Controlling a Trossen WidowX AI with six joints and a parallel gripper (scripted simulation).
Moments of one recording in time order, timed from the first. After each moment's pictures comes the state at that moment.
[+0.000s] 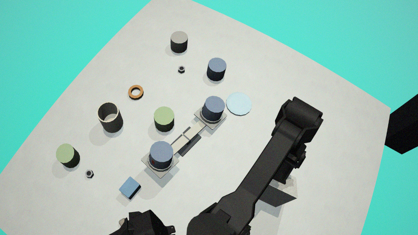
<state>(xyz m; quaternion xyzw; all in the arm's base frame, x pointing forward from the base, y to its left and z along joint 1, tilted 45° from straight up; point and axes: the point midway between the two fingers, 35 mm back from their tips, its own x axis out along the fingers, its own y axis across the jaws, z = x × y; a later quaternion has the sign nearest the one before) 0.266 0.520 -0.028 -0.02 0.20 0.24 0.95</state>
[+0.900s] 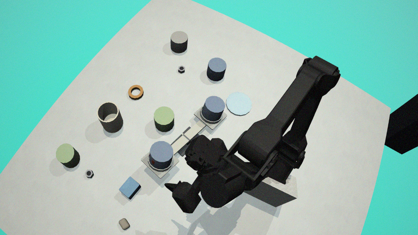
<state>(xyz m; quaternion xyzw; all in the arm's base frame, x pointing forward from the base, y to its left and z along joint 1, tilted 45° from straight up) 0.240 0.226 0.010 -0.19 0.34 -0.13 0.91</state>
